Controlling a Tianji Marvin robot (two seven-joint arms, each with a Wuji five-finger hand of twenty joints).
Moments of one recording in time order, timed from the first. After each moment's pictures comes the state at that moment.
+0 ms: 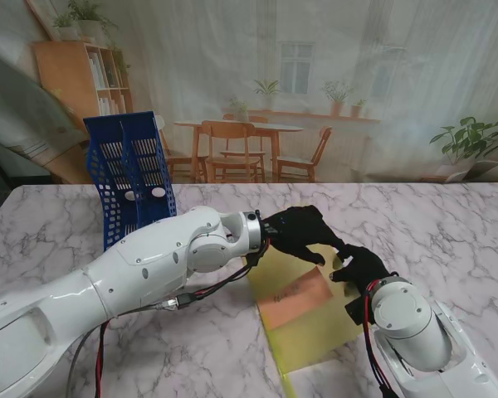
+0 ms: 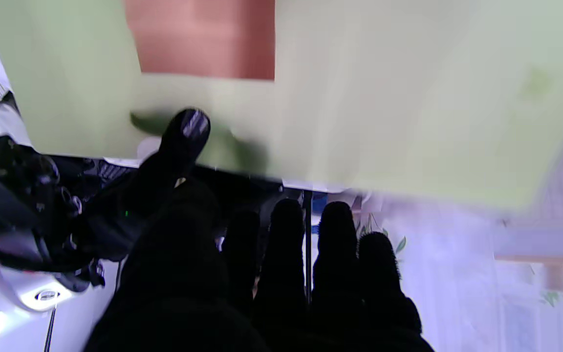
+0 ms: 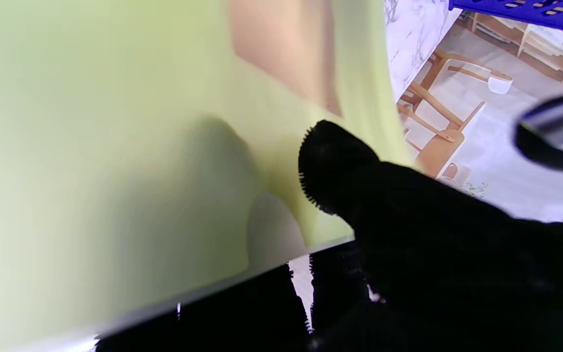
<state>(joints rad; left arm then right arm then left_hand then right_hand) 0.70 -1.26 -0.33 -1.15 0.68 -0.48 0.04 -1.72 -1.15 1.37 -1.86 -0.22 0.61 0.03 1.05 -0.15 0.08 -0.01 0.48 0.10 0.24 0.36 0.62 0.07 0.27 0.30 0.50 0.12 0.36 0.35 0.06 0.01 0.76 0.40 0.76 -0.79 1.15 -0.25 0.59 -0.05 1.27 0.67 0.83 0.27 1.18 0.57 1.27 0.10 1.04 0.55 0.90 0.35 1.55 0.40</state>
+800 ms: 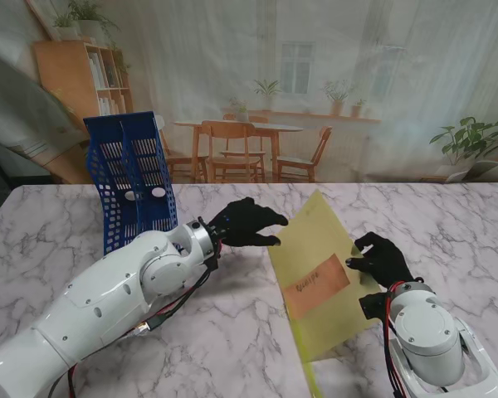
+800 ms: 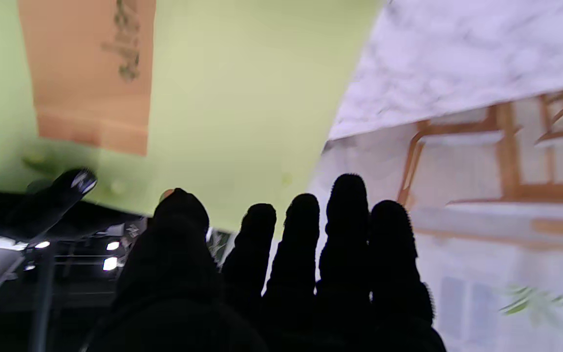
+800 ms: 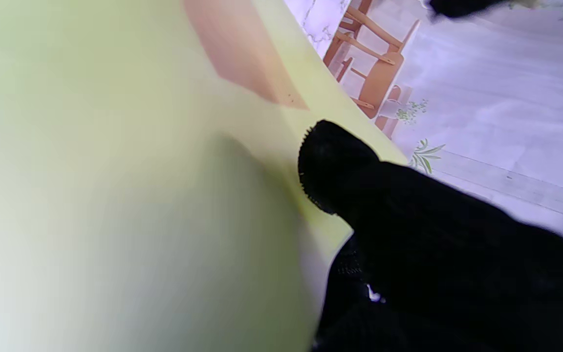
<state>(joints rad) 1.02 -1.13 -0.71 -1.33 0.82 -0.34 0.06 -1.82 -1.20 1.48 -1.89 -0.09 0.42 -0.13 1.02 -0.07 0.00 -0.01 0.53 0.21 0.30 0.43 0.64 0.20 0.35 0.37 0.64 0.22 0.57 0.57 0.24 0.15 1.05 0.51 0.76 -0.79 1.15 -0.25 0.59 -0.05 1.27 0.68 0.78 0.28 1.22 0.61 1.27 0.06 1.13 0.56 0.90 0.34 1.56 0.40</state>
